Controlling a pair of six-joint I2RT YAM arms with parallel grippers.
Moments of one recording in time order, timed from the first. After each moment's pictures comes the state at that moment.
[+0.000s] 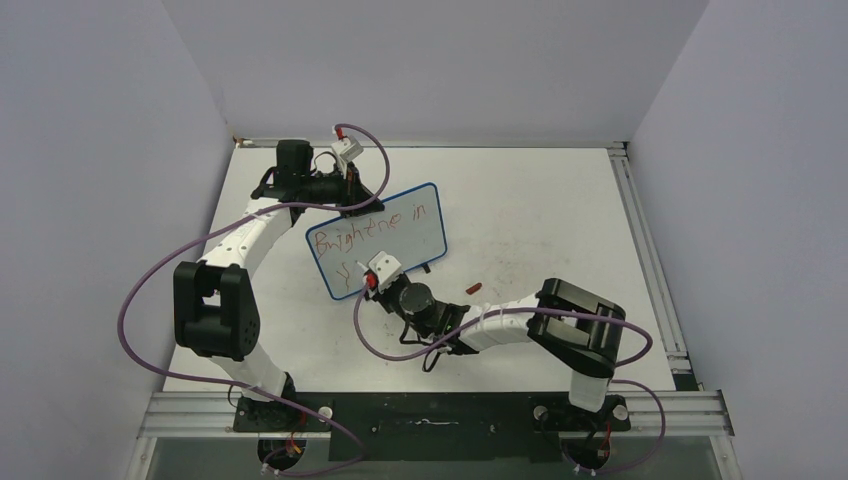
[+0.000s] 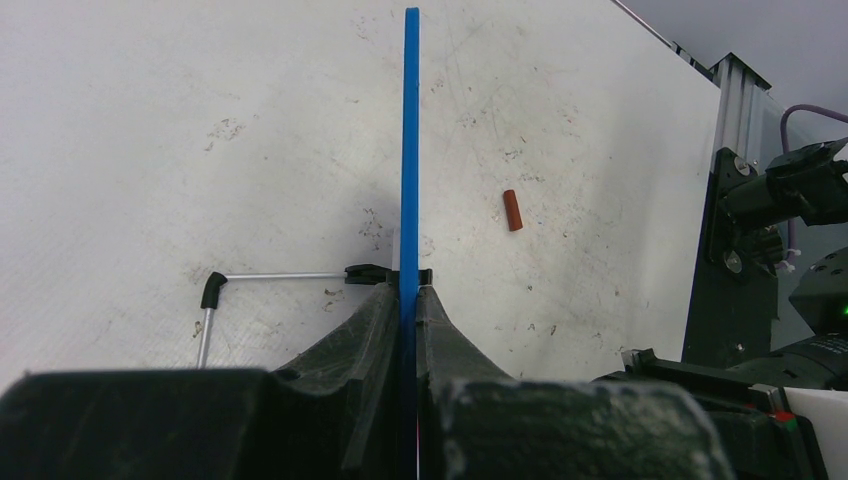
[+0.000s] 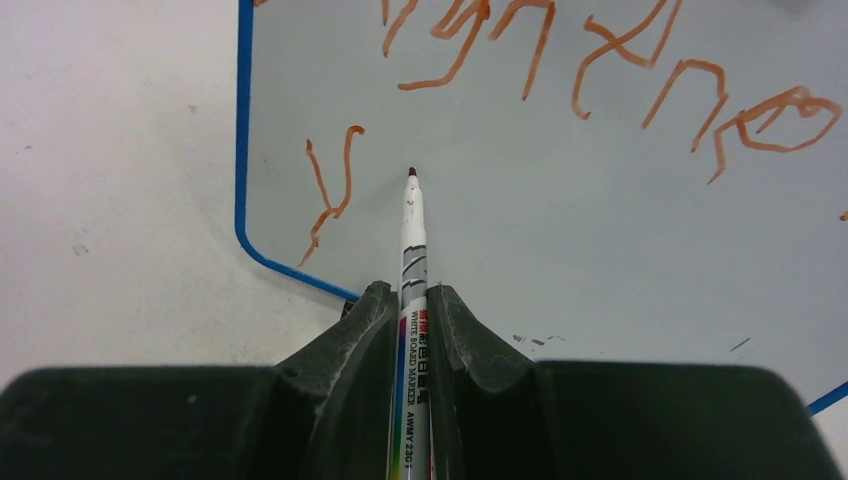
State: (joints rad) left arm -0.16 1.67 1.30 -0.28 1.01 0.14; right arm 1.18 1.80 0.84 0.78 0.40 -0.09
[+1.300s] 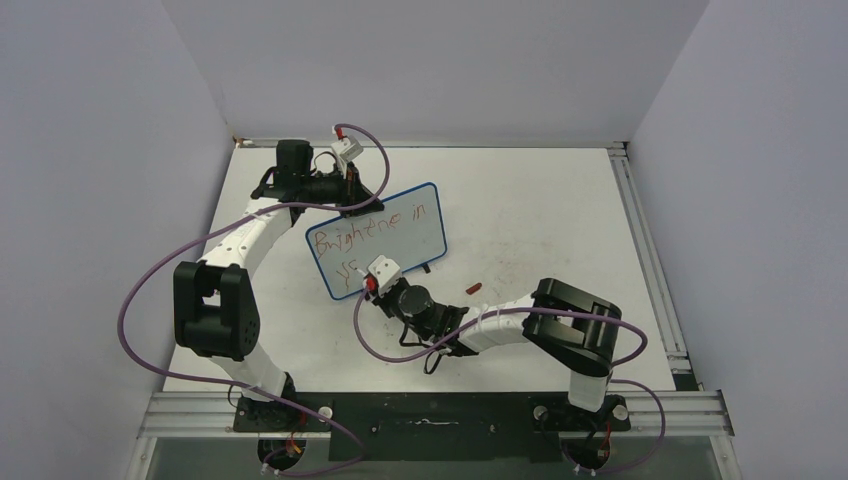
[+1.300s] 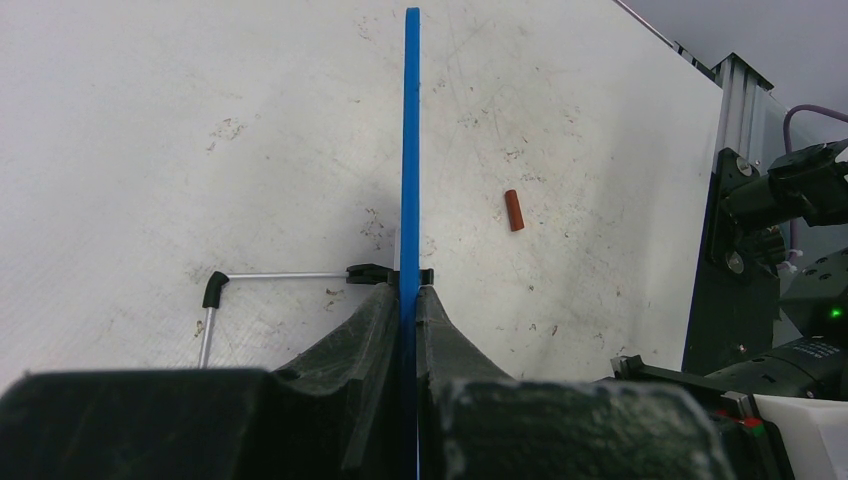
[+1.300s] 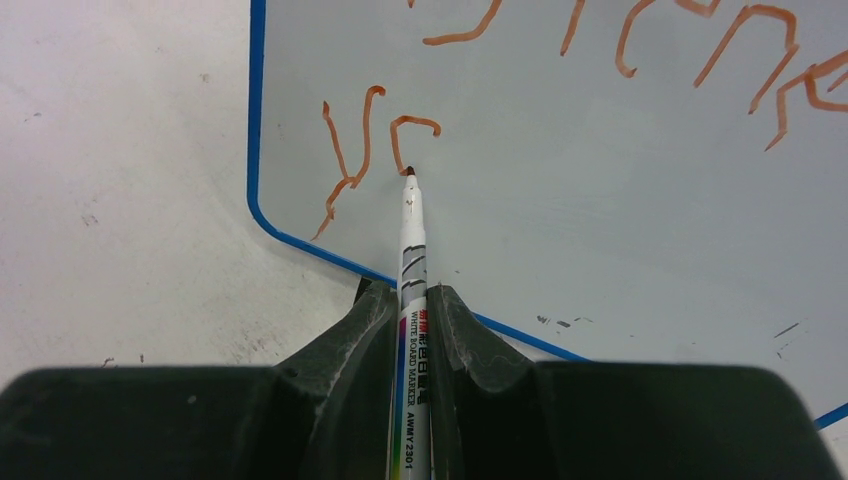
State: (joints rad) left arm -0.16 1.67 1.30 -0.28 1.00 0.14; right arm 1.16 1.83 0.83 0.77 0.37 -0.07
